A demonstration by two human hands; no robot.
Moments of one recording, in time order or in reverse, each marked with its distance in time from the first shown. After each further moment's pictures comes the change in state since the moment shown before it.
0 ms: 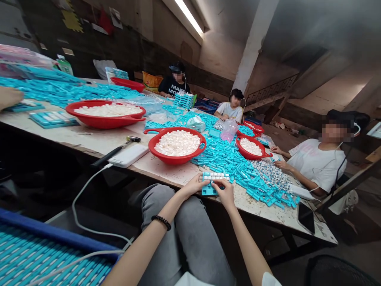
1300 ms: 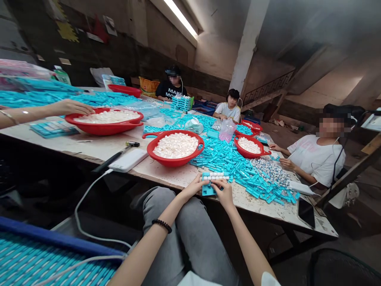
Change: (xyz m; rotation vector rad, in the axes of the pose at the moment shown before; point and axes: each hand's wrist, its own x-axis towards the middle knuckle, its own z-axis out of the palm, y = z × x) left_hand -0.004 0.000 0.006 0.003 -0.027 0.044; right_hand -0.005 0.001 0.002 -0.078 -0.003 -0.051
